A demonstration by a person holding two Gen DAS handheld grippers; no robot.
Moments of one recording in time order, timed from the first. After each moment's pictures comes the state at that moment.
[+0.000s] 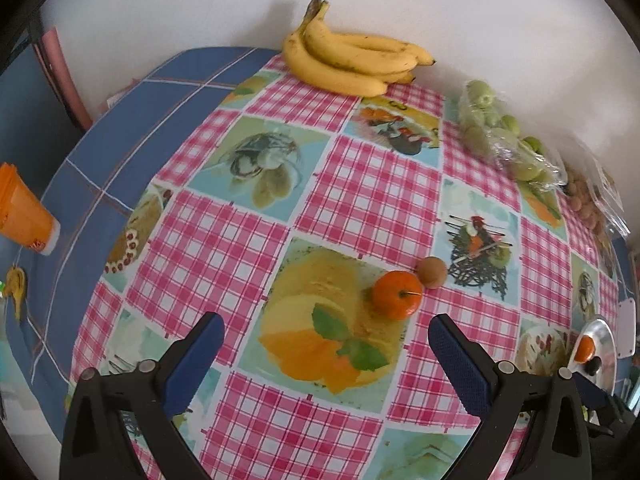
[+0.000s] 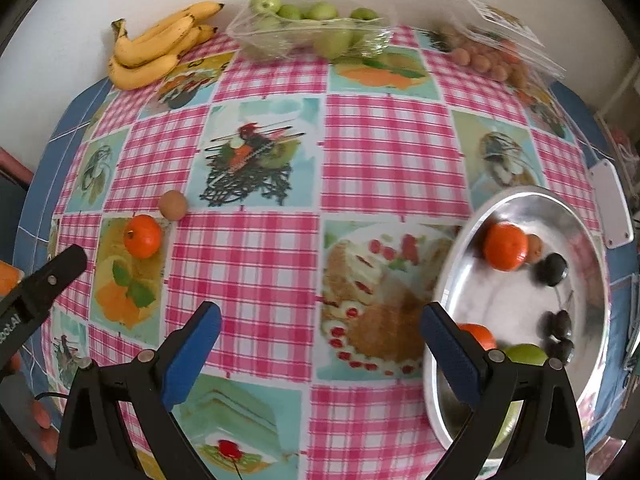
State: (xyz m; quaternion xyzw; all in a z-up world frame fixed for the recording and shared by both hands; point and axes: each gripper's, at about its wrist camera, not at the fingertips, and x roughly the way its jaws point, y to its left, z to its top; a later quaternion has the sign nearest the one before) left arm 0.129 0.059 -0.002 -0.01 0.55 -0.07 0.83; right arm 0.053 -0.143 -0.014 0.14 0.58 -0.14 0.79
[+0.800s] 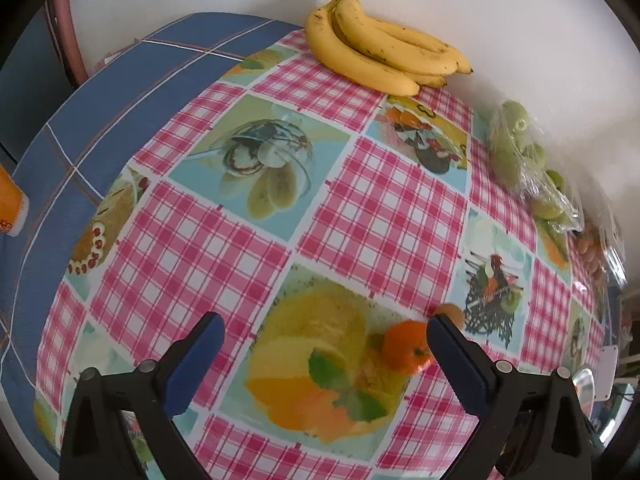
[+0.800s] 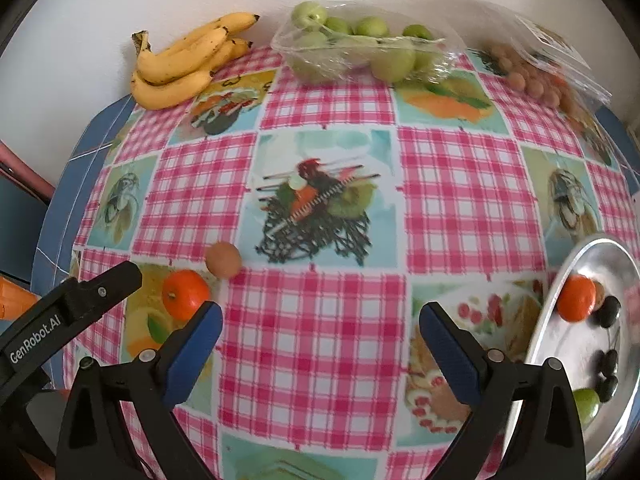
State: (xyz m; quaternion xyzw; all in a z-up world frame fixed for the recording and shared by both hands) left arm 0.175 0.073 -0.029 -0.08 0.58 -0.07 0.81; right arm 0.107 -0.121 -0.026 0.17 0.55 -0.11 0.81
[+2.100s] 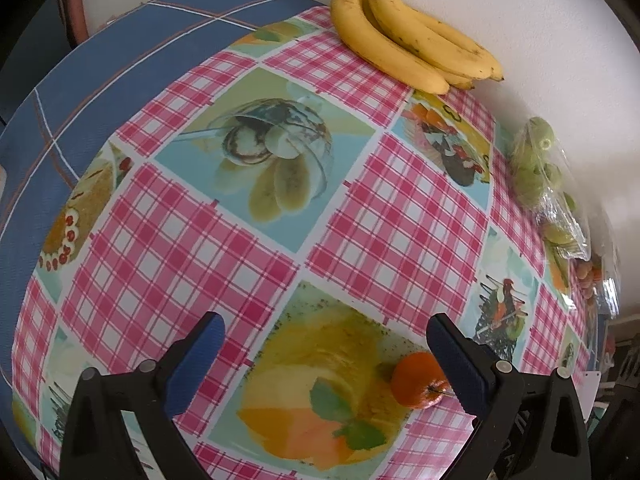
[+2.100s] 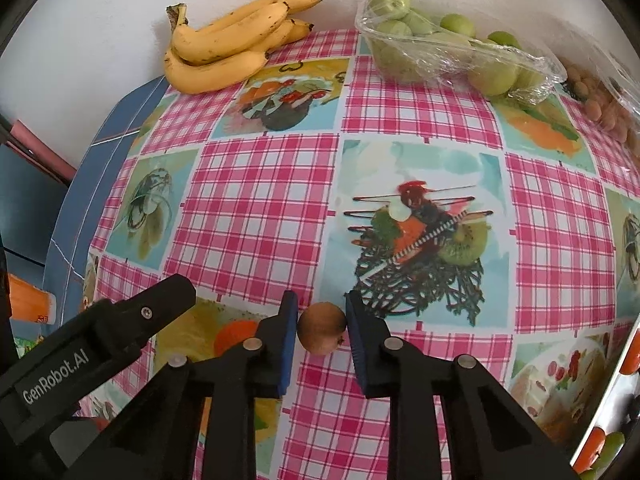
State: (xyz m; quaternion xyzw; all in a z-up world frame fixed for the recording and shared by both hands) left arm 0.195 0.080 -0.053 -0.13 0.61 -0.07 0.78; right arm 0.161 -0.087 -0.048 0.17 0.55 -0.05 0.82
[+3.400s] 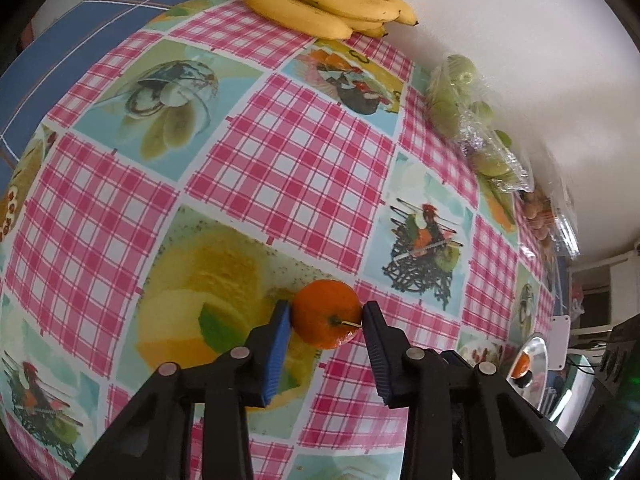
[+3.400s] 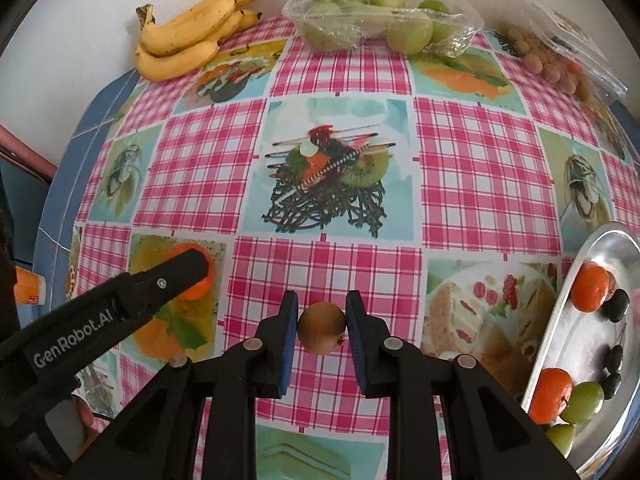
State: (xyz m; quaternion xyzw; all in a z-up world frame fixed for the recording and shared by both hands) left arm 0.168 0.032 -0.044 -0.14 0.63 -0.17 0.75; right arm 0.101 -0.119 -0.032 0.17 0.58 -0.09 0.79
